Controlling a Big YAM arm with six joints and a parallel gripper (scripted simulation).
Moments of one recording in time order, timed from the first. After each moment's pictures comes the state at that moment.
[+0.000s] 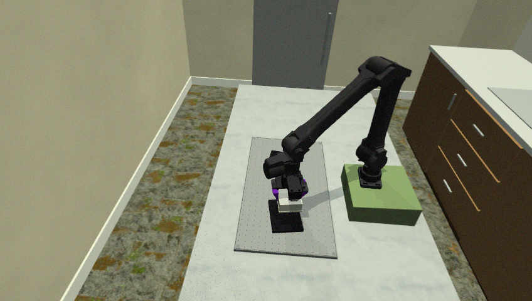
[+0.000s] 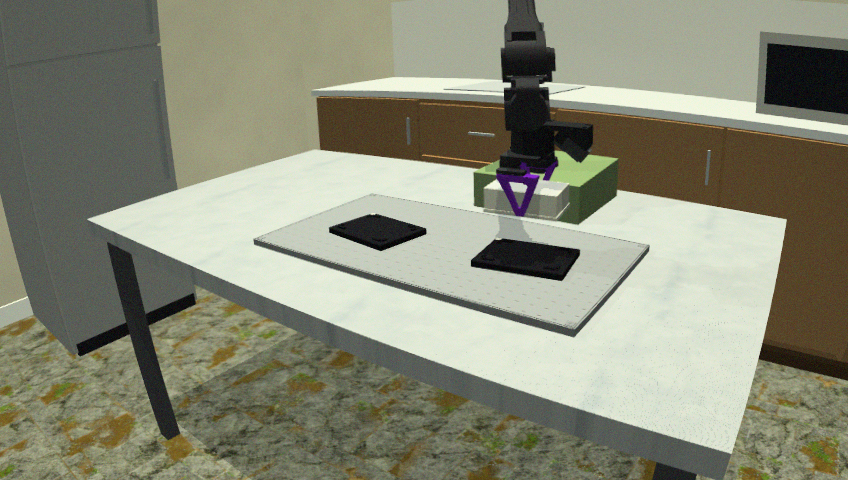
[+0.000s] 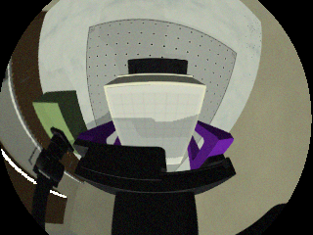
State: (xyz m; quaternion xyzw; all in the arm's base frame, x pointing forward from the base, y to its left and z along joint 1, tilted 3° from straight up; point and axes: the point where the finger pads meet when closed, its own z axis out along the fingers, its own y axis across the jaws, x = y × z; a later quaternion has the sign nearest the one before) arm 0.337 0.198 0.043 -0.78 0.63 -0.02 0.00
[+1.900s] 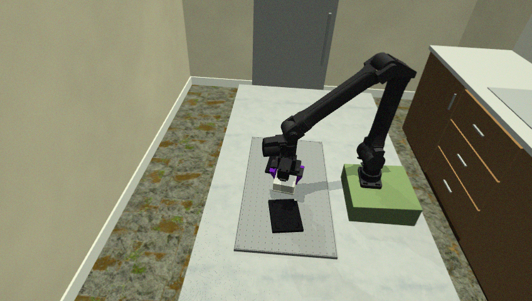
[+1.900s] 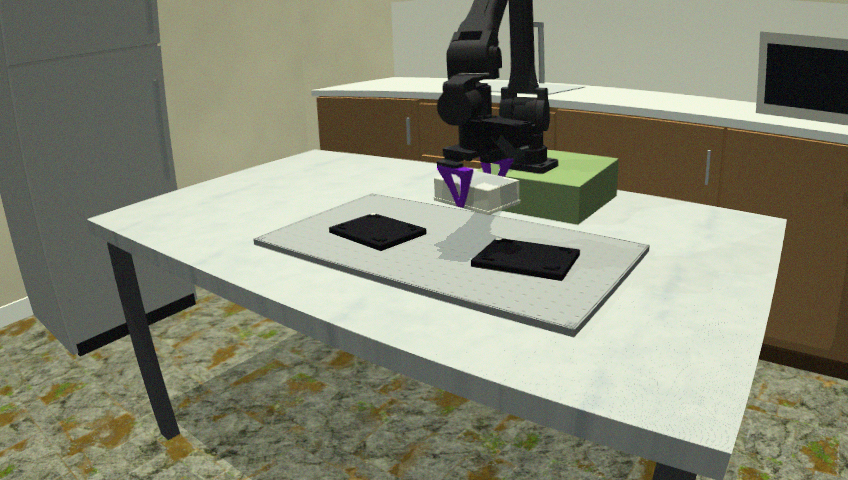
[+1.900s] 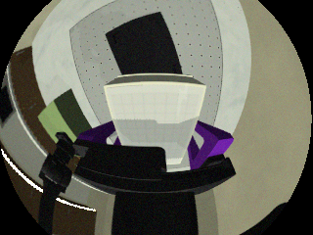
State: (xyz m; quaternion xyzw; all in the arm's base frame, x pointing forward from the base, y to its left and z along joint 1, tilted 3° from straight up) arm 0.353 0.103 0.045 -0.67 0.74 -0.02 0.01
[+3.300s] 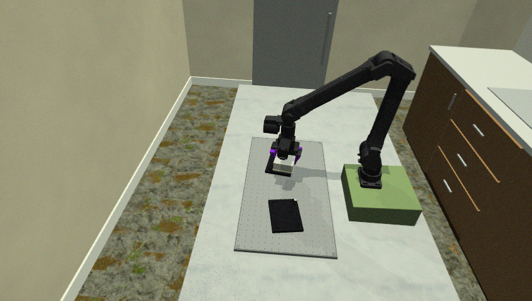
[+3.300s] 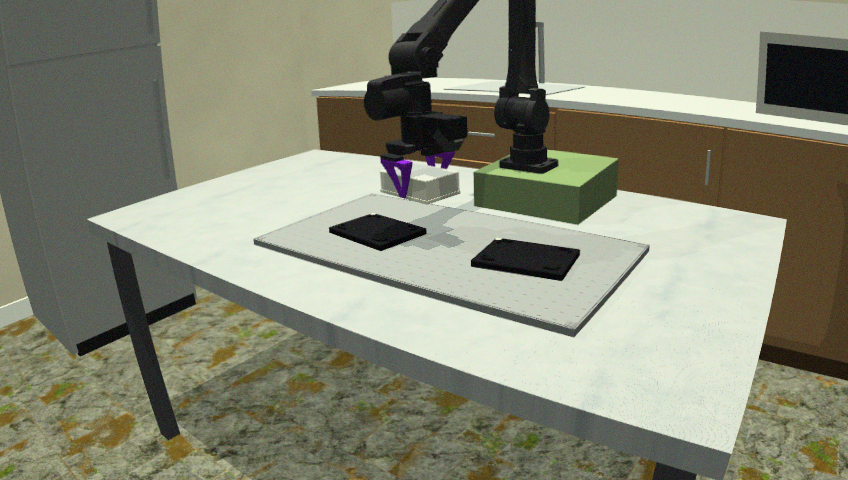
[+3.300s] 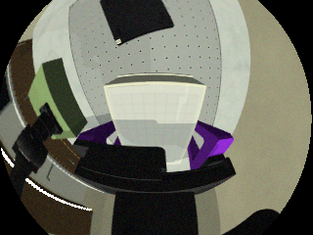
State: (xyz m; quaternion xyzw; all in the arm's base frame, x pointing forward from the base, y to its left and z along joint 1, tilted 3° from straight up) arm 0.364 -0.018 0.046 -0.67 0.74 -0.01 0.01
